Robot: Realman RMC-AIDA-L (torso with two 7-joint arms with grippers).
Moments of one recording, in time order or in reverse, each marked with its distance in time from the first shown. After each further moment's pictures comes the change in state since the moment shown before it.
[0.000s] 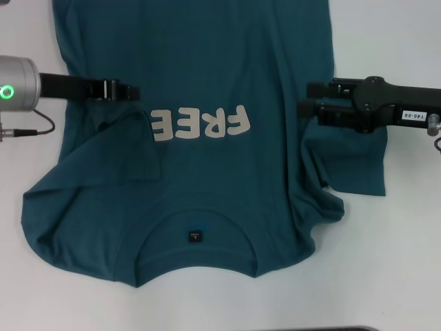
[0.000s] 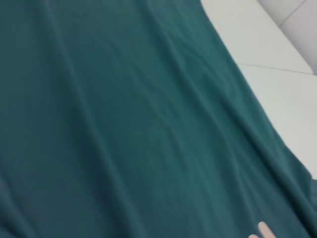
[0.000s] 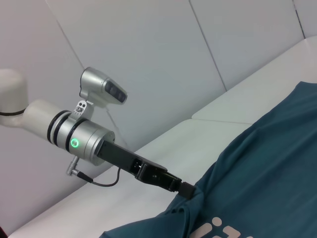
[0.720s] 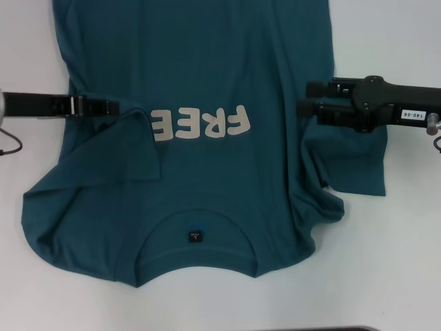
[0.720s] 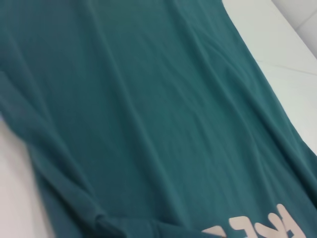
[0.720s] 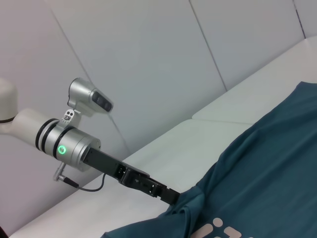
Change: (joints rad) left arm 0.091 0.020 -0.026 -0.058 -0.002 0.057 -0.007; right arm 0.003 0.001 0.000 0.000 0.000 0.000 0.003
